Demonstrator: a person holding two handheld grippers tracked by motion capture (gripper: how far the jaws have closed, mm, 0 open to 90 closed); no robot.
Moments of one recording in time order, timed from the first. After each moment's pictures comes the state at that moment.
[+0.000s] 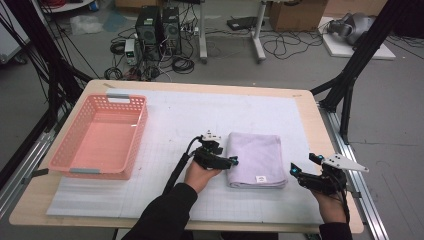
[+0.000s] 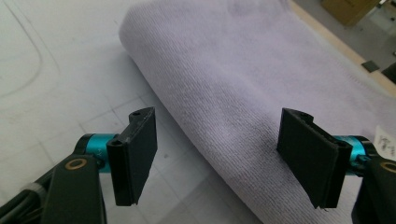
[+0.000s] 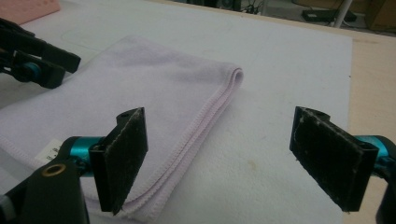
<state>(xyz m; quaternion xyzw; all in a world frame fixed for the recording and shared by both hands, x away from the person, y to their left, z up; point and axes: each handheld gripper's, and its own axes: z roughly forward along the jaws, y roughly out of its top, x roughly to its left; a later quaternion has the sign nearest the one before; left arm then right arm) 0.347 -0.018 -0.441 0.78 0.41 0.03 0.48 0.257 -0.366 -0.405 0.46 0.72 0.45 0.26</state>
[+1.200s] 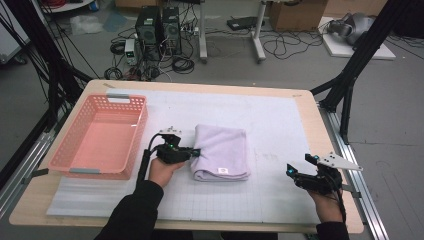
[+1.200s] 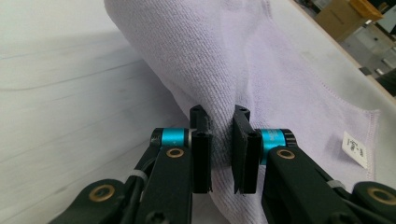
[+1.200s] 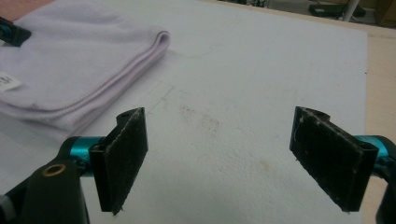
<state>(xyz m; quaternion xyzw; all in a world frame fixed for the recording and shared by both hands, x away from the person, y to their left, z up) 0.357 0.104 -0.437 0.75 0.43 0.01 0.49 0.260 -0.358 -0.409 0.45 0.73 0.45 0.25</state>
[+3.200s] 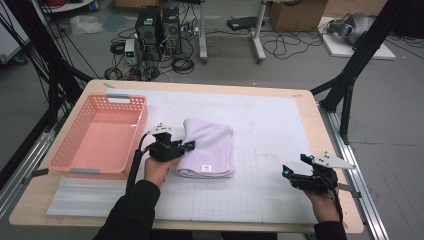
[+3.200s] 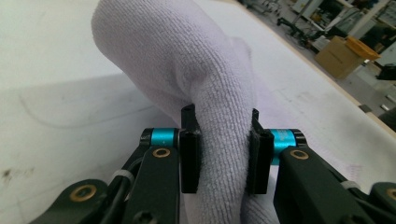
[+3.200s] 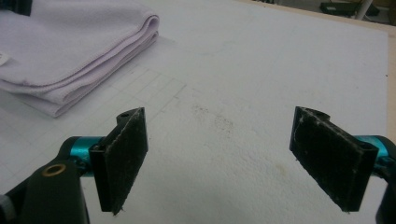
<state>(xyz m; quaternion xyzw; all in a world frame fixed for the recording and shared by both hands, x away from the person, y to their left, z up) 0.352 0.109 -0.430 0.71 0.43 0.06 0.55 0.262 -0.350 -0.410 0.44 0.74 0.45 0.24</state>
